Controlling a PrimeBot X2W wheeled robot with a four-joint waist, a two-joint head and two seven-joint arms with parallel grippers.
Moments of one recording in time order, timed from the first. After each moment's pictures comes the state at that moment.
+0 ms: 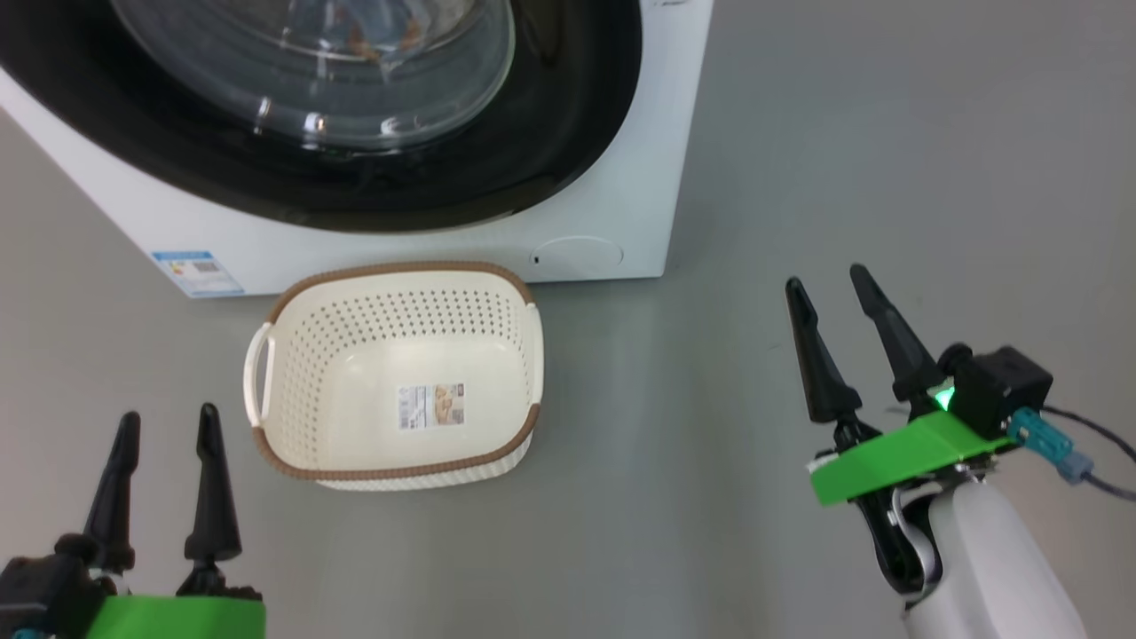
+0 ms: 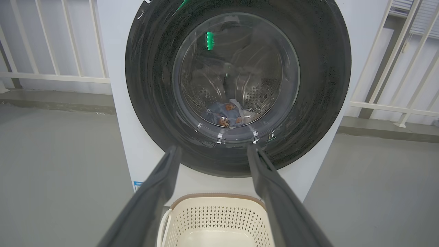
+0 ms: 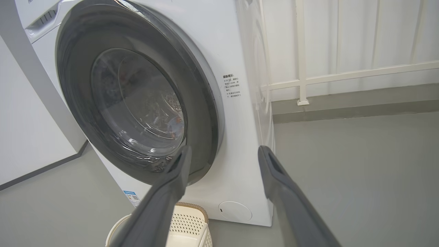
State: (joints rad) left arm -0.06 0.07 0.07 0.04 -0.27 -0.13 -0.25; right arm -0.36 -0.07 0.08 0.26 0.30 0.13 -0.26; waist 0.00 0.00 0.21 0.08
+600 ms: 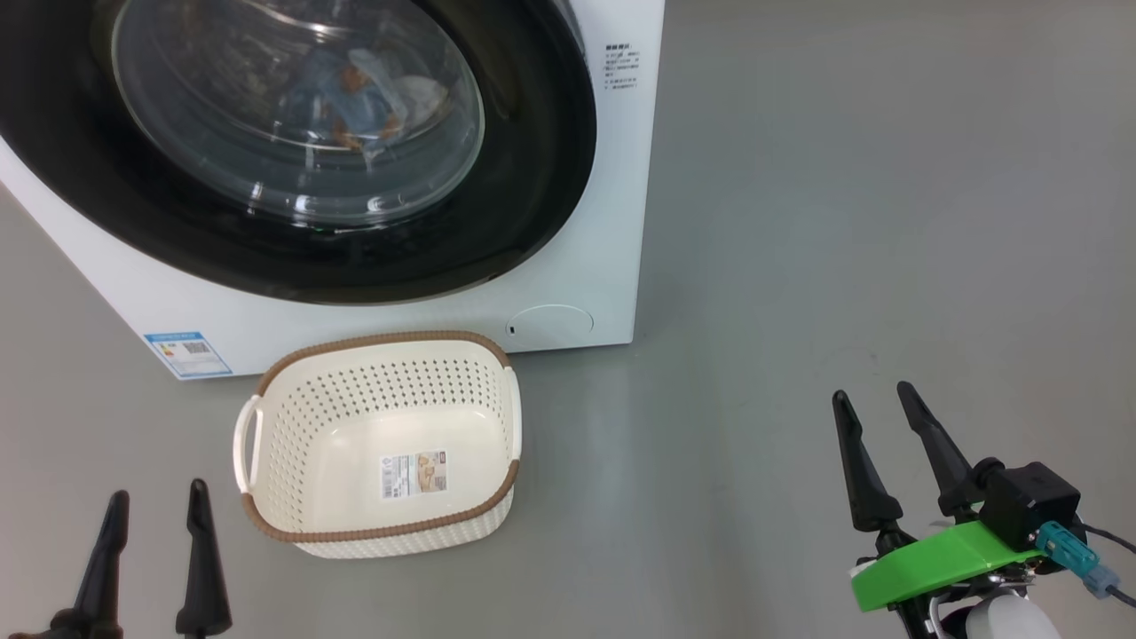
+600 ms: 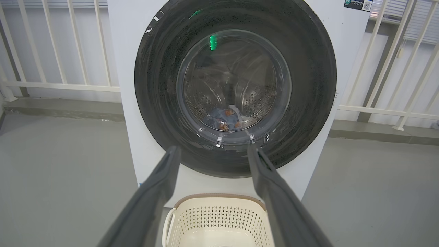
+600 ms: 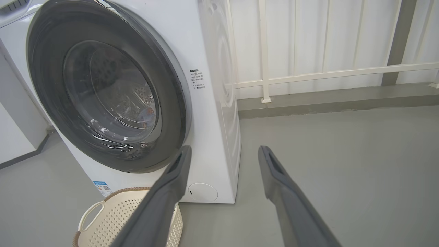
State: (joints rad) left arm 0.07 0.05 0.13 0.00 -0.23 -0.13 -0.25; right arm -0.13 -0.05 -0.01 0.18 0.22 0.13 -0.26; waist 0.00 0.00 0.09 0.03
